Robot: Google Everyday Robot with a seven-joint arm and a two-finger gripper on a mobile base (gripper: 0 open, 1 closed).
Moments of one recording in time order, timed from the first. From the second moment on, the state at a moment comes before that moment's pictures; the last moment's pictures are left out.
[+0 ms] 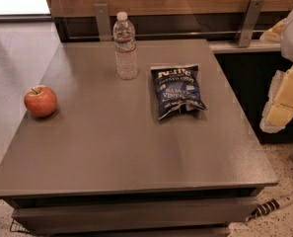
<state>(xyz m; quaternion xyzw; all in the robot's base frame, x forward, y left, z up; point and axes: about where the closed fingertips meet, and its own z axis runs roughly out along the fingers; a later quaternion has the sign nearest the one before) 0.438 -0.215 0.984 -0.60 0.78 -0.04 0.17</state>
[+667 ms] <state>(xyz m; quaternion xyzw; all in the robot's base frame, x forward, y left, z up) 0.445 -0.195 0.982 -0.60 0.78 -0.02 0.20</state>
